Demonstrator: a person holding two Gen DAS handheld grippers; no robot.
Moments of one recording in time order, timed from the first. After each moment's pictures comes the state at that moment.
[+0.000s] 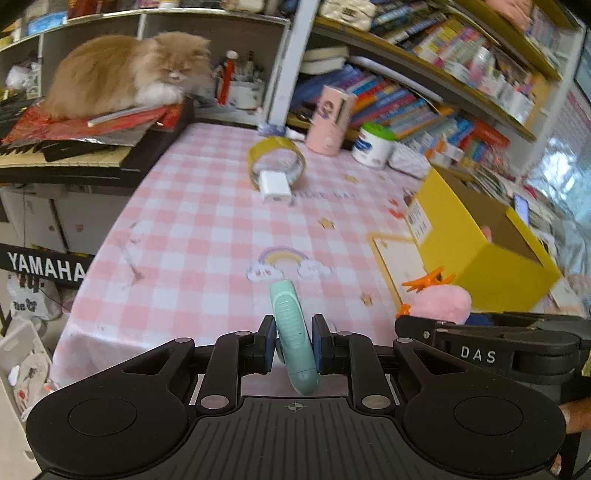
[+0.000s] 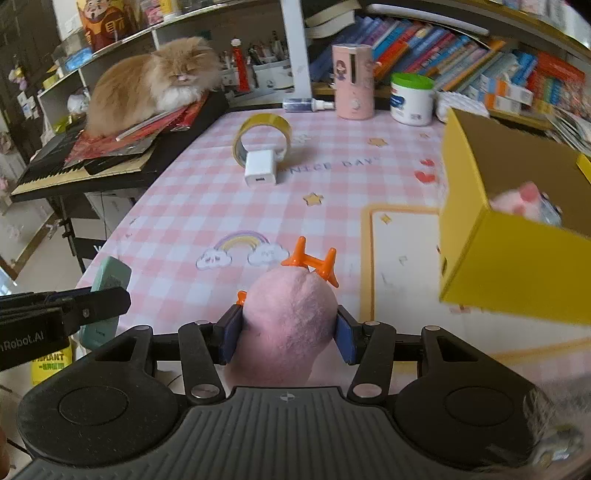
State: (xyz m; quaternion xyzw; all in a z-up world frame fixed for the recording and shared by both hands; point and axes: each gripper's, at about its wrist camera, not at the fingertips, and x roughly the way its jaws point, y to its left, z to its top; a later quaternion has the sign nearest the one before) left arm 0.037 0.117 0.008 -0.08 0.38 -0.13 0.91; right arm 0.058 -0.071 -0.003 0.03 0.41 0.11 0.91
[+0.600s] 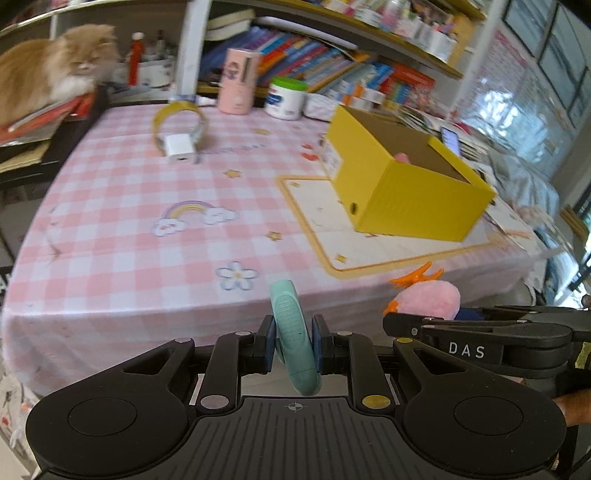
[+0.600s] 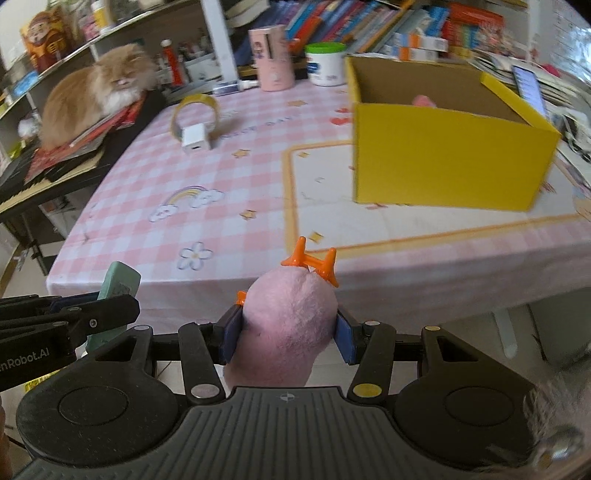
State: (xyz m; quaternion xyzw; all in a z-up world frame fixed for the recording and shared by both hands) left arm 0.002 0.062 -0.001 -0.03 0.41 -0.24 0.88; right arm -0.026 -0.115 -0.018 0.08 0.43 0.02 0.90
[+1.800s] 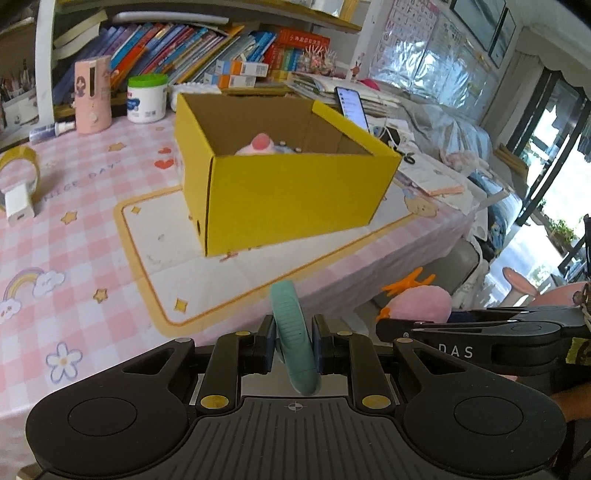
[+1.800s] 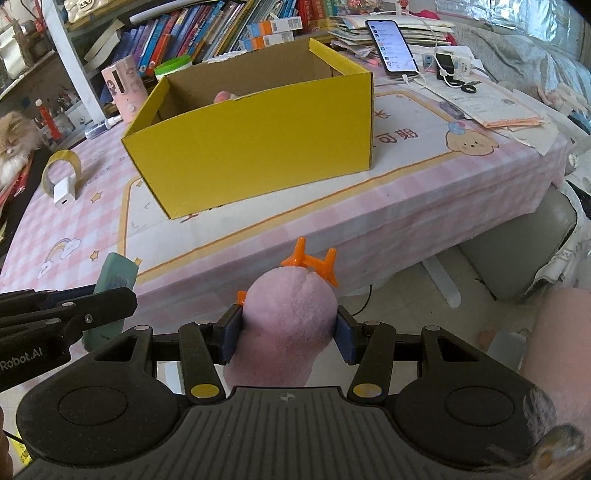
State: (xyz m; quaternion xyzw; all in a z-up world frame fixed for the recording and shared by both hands) left arm 0.030 -0.084 0.001 0.03 0.40 -0.37 0.84; right arm -0.048 -0.253 -0.023 0.15 0.43 -0.12 0.88
